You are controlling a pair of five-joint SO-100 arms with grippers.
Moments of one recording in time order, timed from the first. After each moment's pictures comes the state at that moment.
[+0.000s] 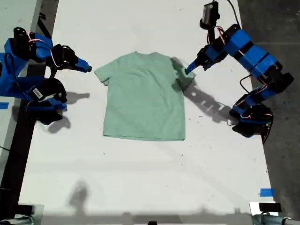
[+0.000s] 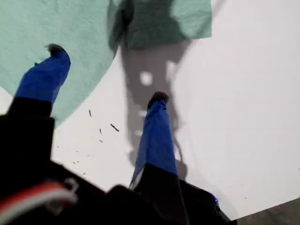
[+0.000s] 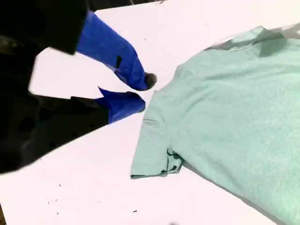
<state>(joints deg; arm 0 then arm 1) -34.9 142.3 107.3 92.8 17.4 52.4 101.5 94.0 83.1 -67.1</state>
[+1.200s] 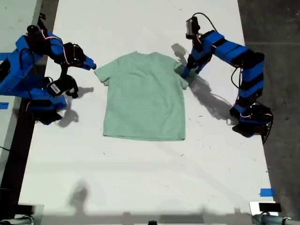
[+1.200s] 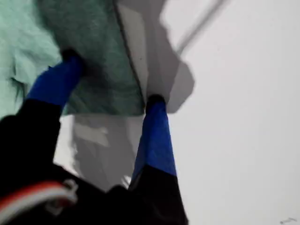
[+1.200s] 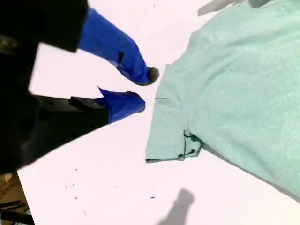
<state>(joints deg) -43.1 134.7 111.2 89.6 22.7 61.1 58.9 74.9 71.0 -78.6</state>
